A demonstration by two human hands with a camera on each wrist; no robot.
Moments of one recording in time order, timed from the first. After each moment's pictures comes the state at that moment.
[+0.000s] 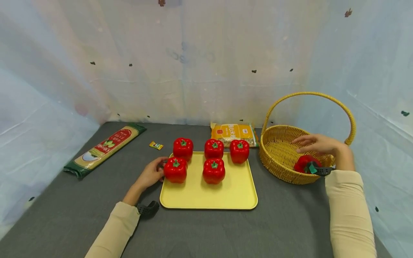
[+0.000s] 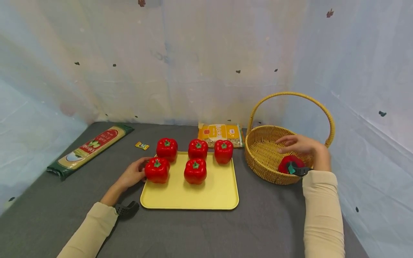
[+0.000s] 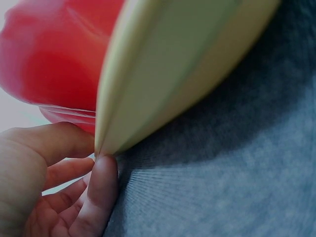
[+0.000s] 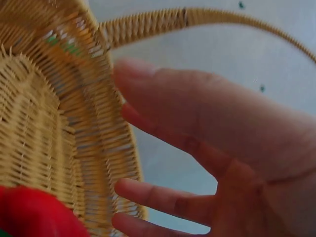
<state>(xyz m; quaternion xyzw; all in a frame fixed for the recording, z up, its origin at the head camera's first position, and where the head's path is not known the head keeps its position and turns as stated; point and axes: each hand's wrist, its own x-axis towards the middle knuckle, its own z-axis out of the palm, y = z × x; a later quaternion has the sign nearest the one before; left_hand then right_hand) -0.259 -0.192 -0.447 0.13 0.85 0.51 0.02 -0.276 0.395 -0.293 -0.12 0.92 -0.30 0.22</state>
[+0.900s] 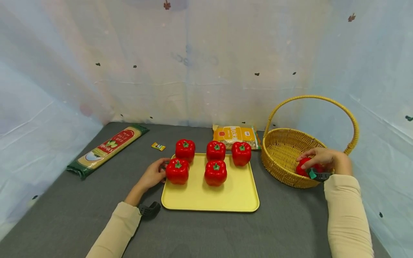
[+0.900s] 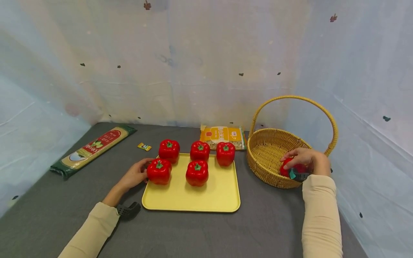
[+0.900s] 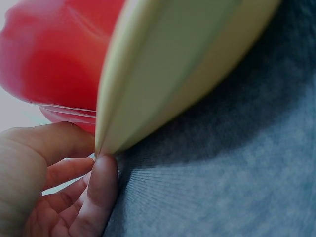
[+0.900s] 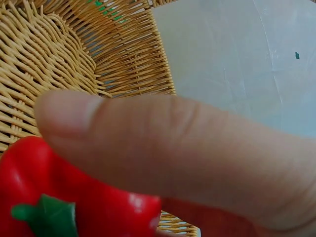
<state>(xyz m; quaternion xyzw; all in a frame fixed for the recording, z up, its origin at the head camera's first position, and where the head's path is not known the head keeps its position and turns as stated) -0.233 -0.179 -0.410 0.13 0.86 0.50 0.03 -0.287 0.413 -0.331 -0.06 0.89 -0.33 0.31</state>
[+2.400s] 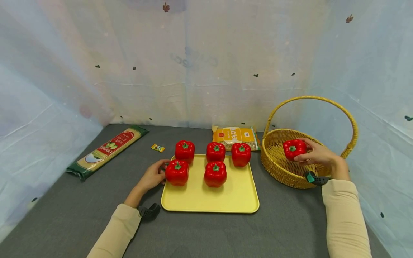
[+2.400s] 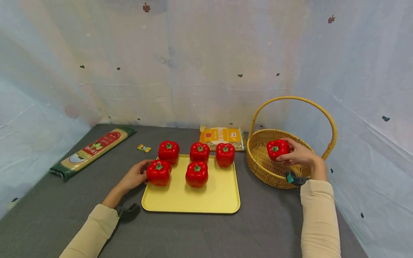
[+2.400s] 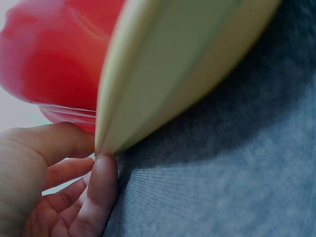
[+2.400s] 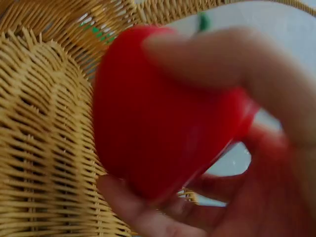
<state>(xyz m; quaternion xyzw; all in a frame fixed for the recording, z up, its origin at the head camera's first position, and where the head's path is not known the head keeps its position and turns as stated) -0.259 -0.190 -0.446 0.12 0.85 0.51 0.03 -0.284 0.399 -0.338 -0.08 0.86 -0.47 0.17</state>
